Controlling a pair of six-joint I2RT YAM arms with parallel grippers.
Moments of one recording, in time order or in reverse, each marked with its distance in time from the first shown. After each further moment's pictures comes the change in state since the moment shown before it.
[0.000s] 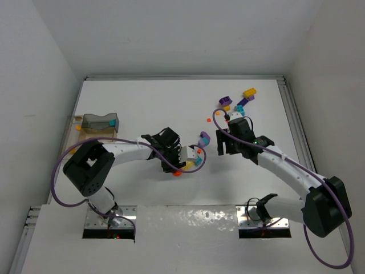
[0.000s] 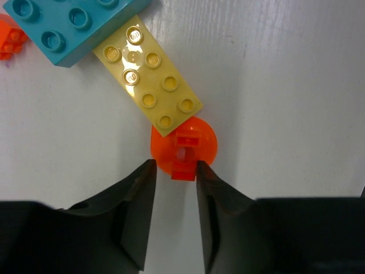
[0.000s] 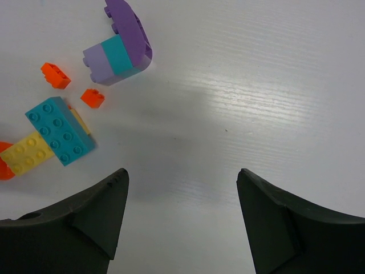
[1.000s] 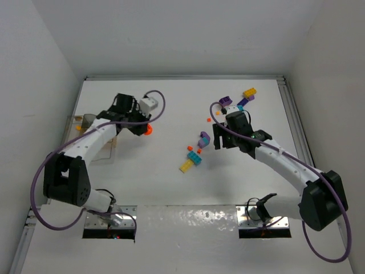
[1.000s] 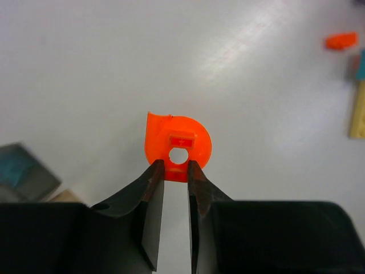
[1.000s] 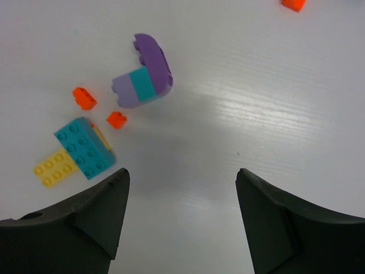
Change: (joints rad) left arm 0.470 -0.179 0.166 -0.124 -0.087 -0.196; right arm 0.000 0.039 0.061 0.018 -0.021 -0.013
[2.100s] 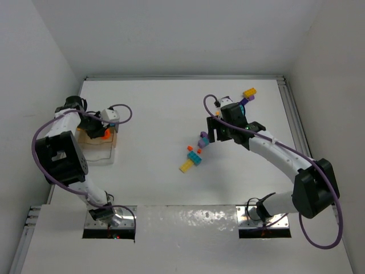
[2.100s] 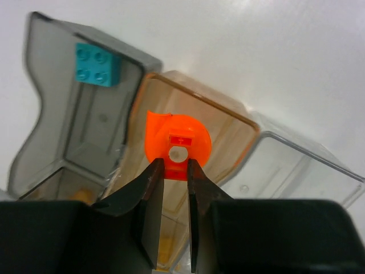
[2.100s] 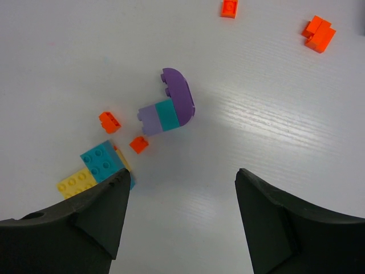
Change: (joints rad) left arm 0.626 0.228 0.185 -0.327 0.175 0.968; right arm 0.000 0.148 0.140 0.032 -0.068 -0.026
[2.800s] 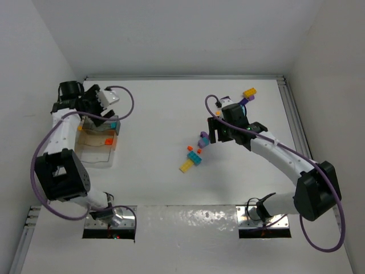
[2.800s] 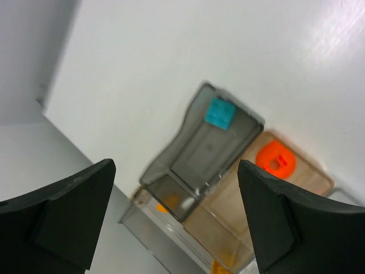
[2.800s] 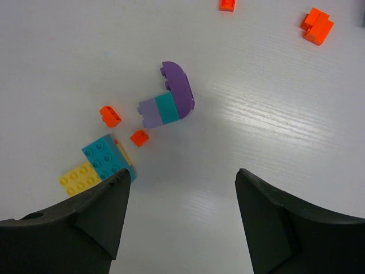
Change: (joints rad) left arm -0.032 -0.137 0.043 0.177 0.091 -0.130; right arm 0.000 -0.022 0.000 -0.034 0.002 0.008
